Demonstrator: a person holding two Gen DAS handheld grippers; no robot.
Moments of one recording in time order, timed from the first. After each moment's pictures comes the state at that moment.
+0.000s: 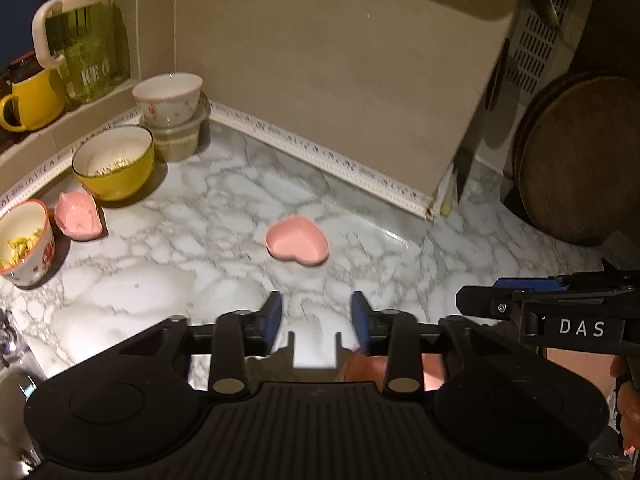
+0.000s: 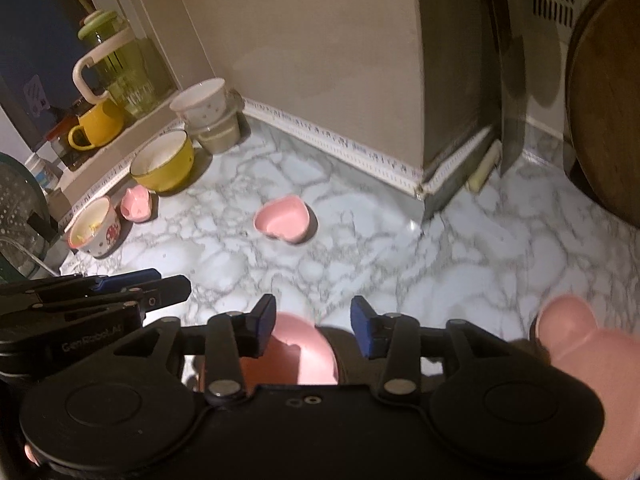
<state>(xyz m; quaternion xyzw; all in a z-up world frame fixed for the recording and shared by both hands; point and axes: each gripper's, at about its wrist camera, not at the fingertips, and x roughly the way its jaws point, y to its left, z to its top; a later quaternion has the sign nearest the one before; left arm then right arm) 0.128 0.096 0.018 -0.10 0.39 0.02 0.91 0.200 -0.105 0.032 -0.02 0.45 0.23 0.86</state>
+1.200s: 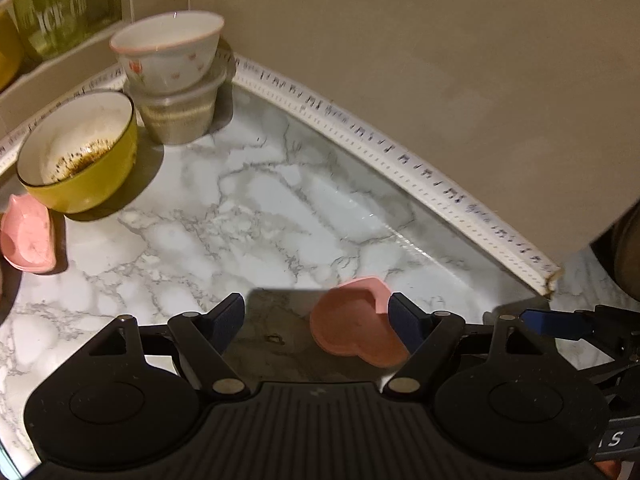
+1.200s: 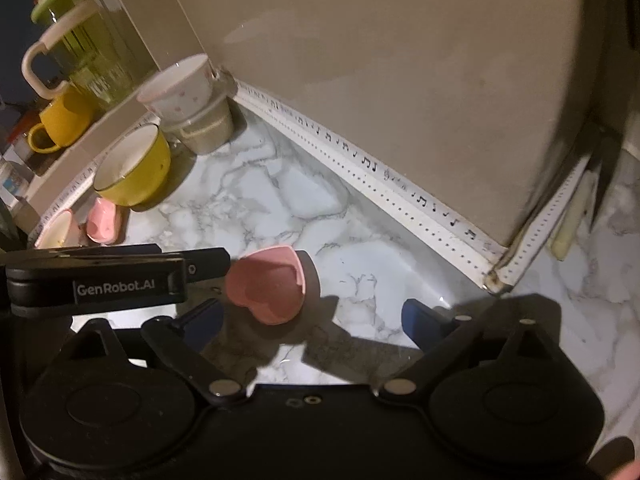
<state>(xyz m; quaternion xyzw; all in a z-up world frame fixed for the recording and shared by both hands) 0.287 0.153 -0.063 -0.15 0.46 0.07 0.87 0.333 -0.048 -0.046 -0.04 0.49 0.28 0.82</state>
